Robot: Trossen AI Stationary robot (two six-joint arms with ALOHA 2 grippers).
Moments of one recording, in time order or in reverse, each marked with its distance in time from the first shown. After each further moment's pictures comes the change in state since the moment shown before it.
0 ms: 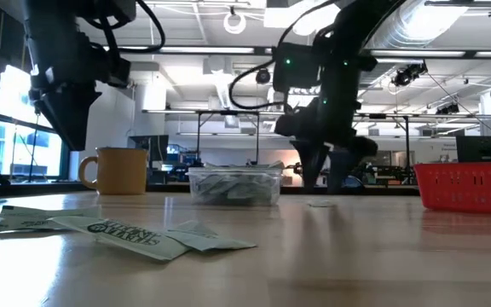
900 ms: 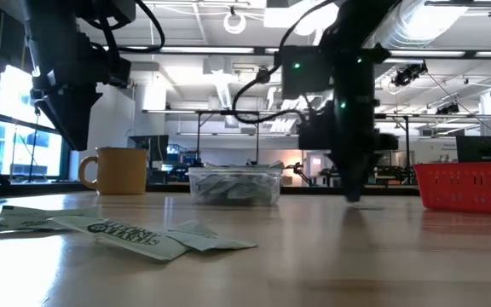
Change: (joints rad) left arm -0.001 0.000 0.000 -0.013 -0.027 0.008; right arm 0.097 0.047 0.000 -0.140 0.100 0.028
